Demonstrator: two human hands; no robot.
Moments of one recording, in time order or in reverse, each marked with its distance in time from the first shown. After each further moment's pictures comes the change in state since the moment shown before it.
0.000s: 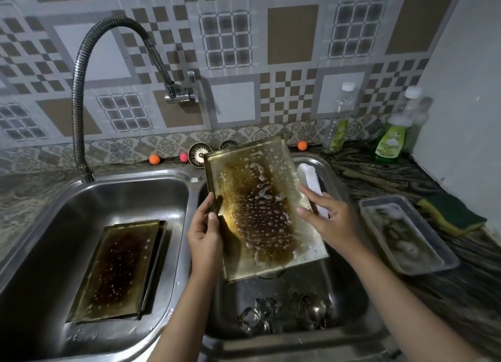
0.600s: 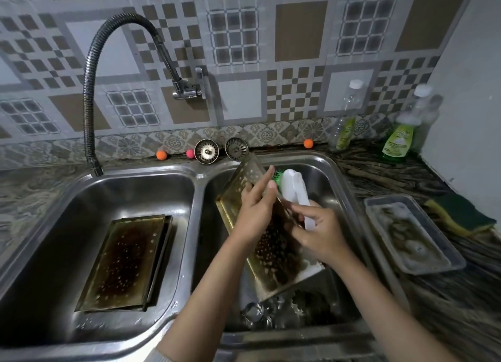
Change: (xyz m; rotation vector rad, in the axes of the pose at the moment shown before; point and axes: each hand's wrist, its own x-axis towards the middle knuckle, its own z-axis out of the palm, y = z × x) left_hand 0.006 0.033 0.060 0.239 -0.509 -0.132; right_hand -0.012 0.001 0.032 0.046 -0.006 -0.070
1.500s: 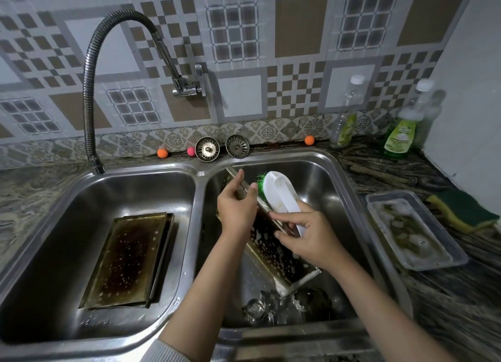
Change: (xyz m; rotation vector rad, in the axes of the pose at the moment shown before) left_hand 0.013 -0.016 -0.010 -0.185 0.493 -0.081; right_hand -0.007 -0.001 0.012 -0.022 -0.156 -0.016
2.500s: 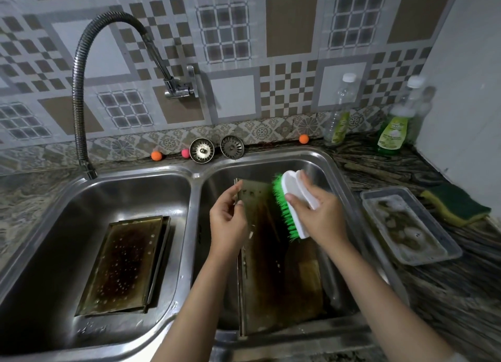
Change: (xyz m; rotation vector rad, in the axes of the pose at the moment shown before) left_hand -0.023 -0.007 -0.020 -0.035 -0.140 0.241; right_hand 0.022 0.012 -0.016 -0.125 0.417 0.096
